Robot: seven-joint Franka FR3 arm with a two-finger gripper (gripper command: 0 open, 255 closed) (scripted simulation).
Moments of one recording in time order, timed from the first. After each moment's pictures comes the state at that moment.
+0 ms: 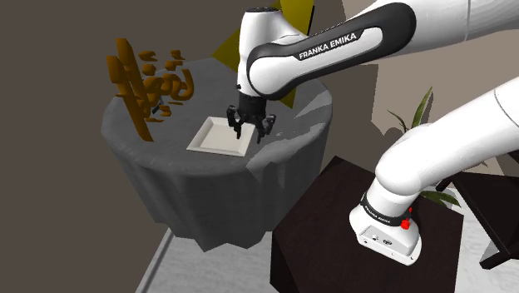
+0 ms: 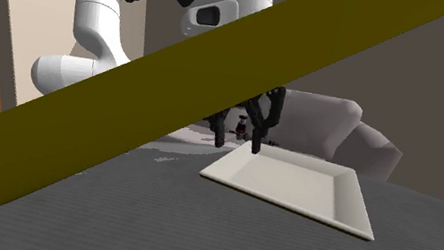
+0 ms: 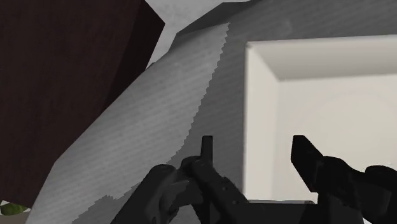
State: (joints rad) arm -0.17 -0.49 0.51 -2.48 0.32 2.16 1.22
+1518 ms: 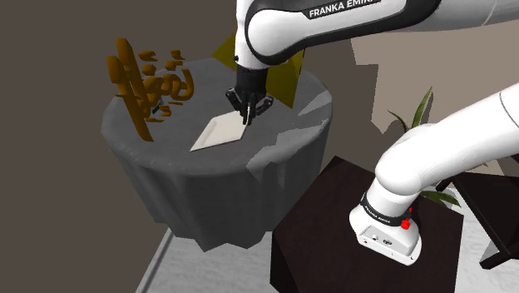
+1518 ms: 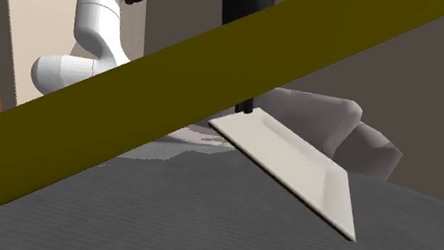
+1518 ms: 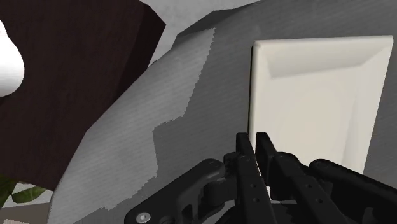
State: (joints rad) arm -0.17 -0.53 0.47 -2.34 0.30 1.98 1.23
